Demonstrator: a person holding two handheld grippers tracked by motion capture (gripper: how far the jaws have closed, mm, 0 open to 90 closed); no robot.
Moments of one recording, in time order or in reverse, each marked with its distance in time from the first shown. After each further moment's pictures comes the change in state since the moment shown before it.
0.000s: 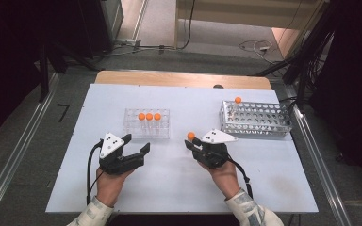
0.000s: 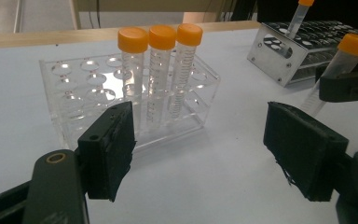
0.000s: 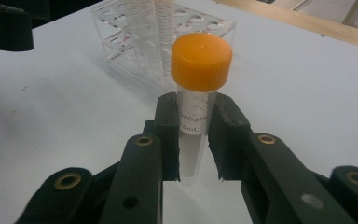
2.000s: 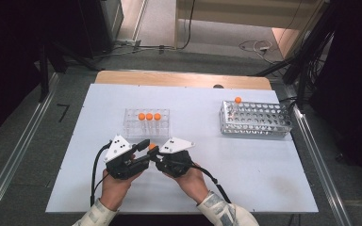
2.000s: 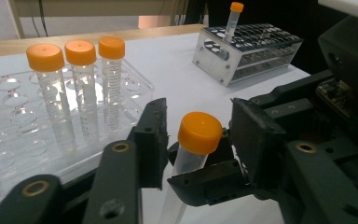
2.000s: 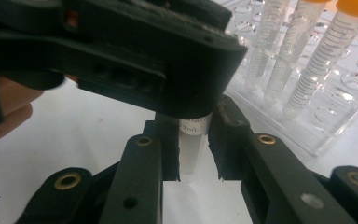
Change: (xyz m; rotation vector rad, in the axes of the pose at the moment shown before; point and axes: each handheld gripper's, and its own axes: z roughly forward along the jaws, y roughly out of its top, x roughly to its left) left arm -0.021 0.006 -0.003 -0.004 -0.183 0.042; right arm 0.077 0.016 0.049 0.025 0.179 -0.114
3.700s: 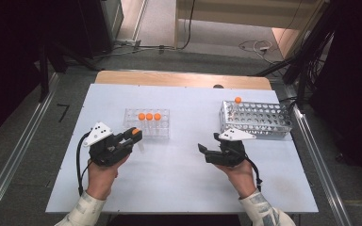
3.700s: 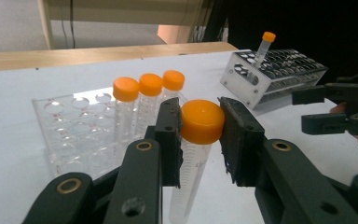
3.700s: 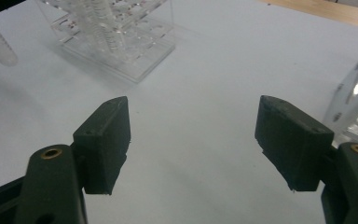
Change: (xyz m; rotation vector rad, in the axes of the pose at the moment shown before) left arm 0.036 0.028 -0.019 -0.038 0.071 -0.079; right arm -0.099 -0.045 -0.093 0.027 -0.250 0.192
